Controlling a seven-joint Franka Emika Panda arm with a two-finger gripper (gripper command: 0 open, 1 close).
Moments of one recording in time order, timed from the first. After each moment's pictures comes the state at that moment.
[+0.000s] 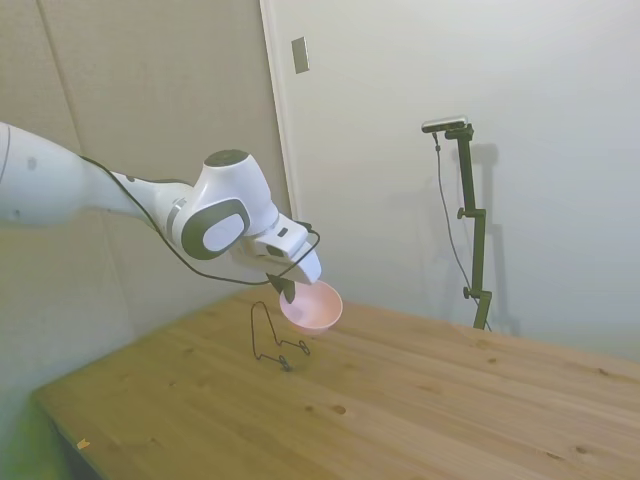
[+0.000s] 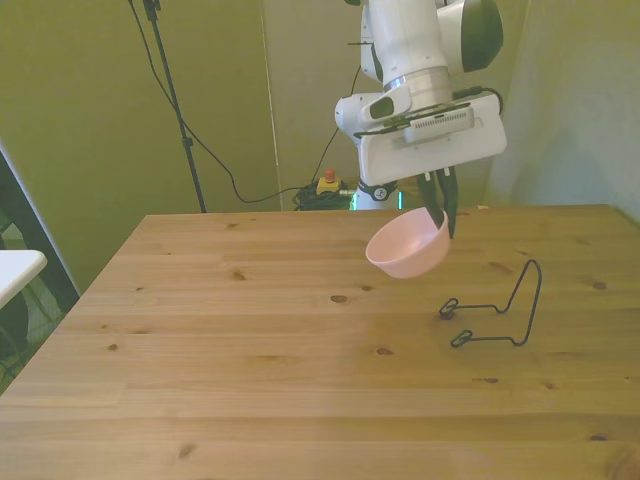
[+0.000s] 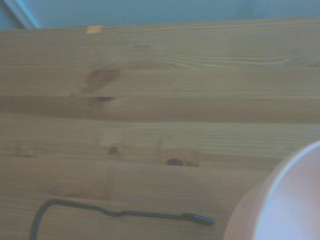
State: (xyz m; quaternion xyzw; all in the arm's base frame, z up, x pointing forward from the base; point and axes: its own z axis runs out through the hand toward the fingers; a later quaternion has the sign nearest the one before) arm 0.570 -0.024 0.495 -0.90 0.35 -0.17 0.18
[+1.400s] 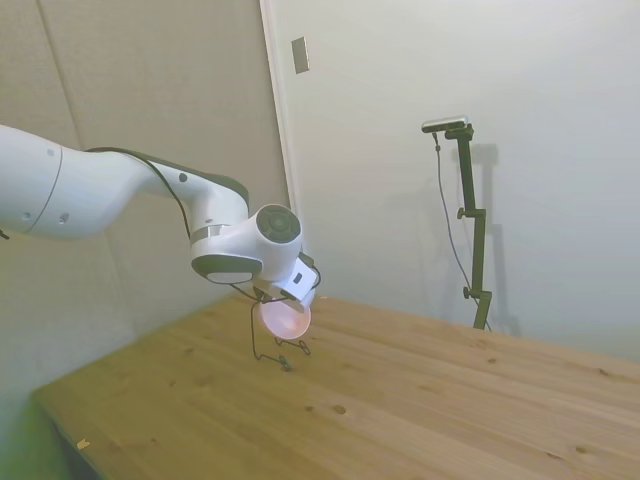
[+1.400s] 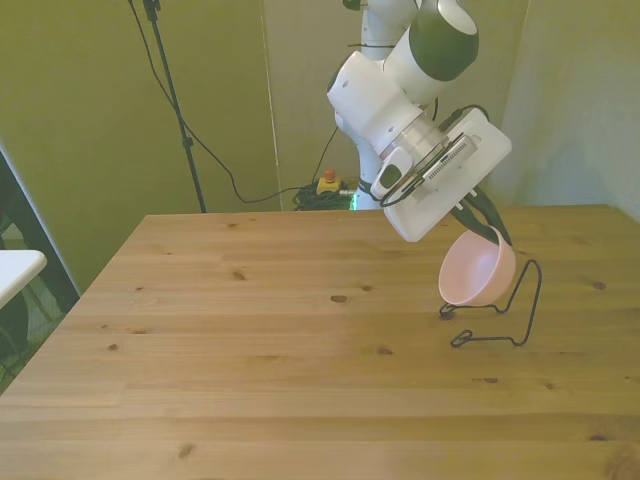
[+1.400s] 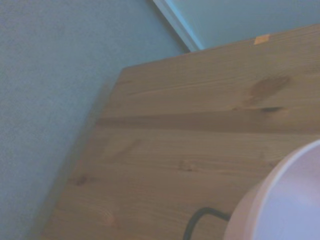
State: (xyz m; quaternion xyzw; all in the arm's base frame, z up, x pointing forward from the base) arm 0.574 -0.020 0.434 -0.86 0.27 -0.11 0.43
